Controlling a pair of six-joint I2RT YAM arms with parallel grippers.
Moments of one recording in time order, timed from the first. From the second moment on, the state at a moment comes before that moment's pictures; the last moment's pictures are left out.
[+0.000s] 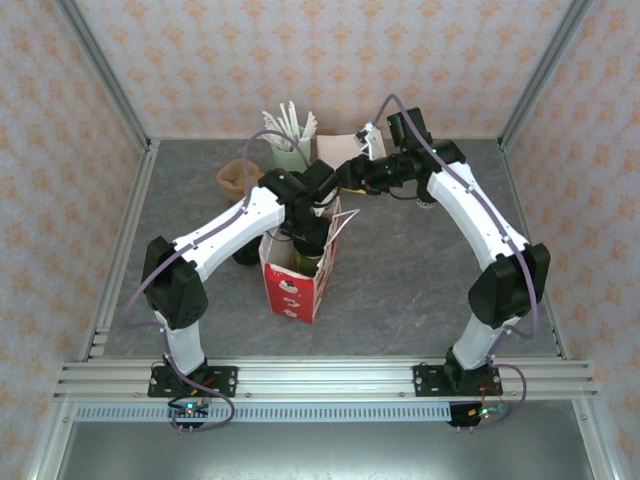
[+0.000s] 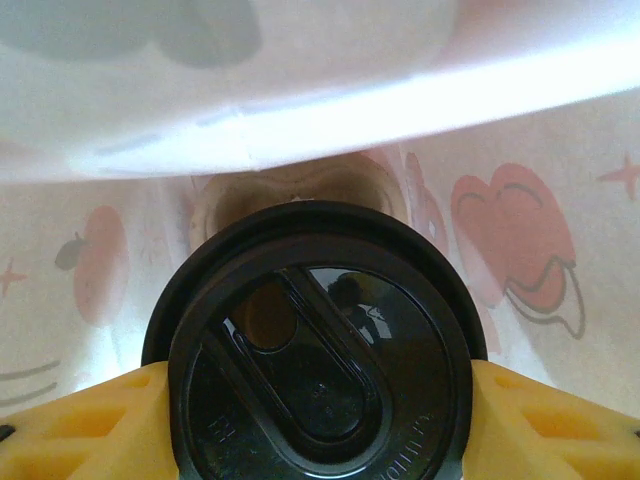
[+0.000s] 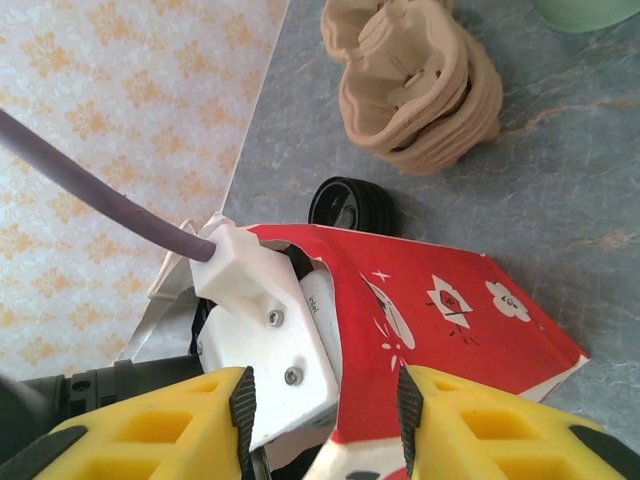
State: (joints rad) left arm -0.67 1.84 1.73 -1.20 -0.01 -0.33; right arm 0.37 1.71 1.74 -0.89 -0.77 0.36
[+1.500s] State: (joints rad) left arm -0.70 1.45 1.27 -0.86 -0.11 -0.37; right arm 0.35 1.65 1.66 -0.82 -0.72 0.40
